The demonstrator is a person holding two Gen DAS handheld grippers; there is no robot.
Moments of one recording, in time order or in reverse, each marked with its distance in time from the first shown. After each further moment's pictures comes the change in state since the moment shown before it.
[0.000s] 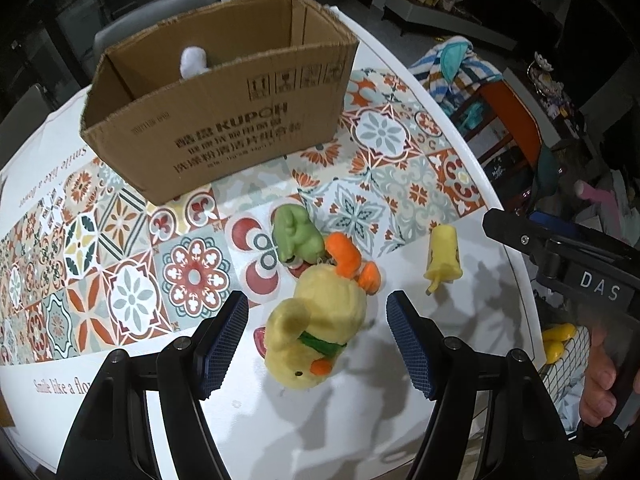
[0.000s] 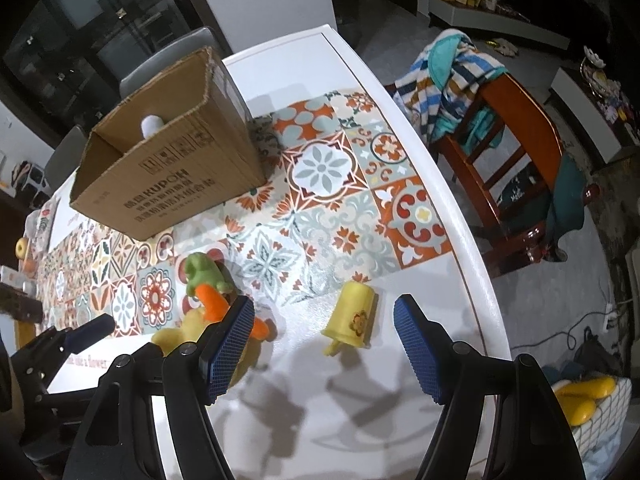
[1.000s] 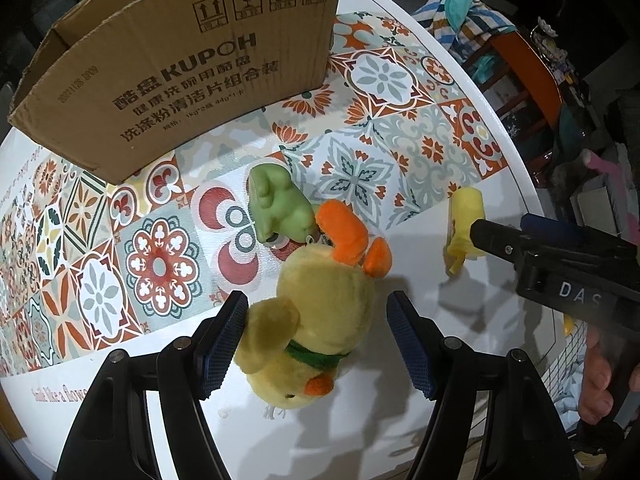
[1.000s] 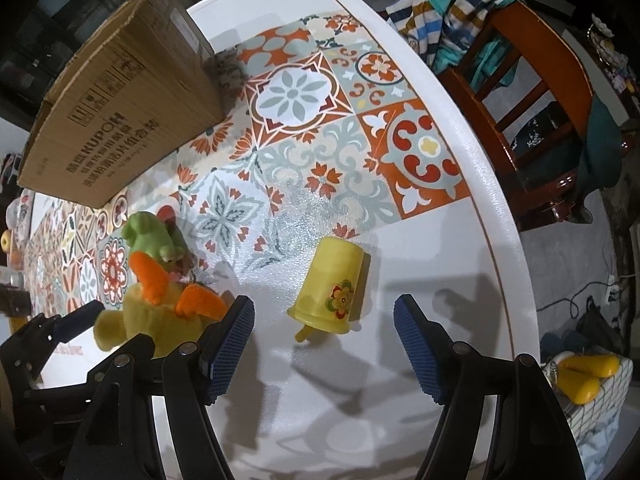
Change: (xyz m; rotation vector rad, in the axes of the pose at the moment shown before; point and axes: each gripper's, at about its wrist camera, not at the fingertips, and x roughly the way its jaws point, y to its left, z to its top) left arm 0.056 -0.006 -0.007 0.197 0.184 -0.014; right arm 0.071 -0.020 -0.013 0.006 0.188 -0.003
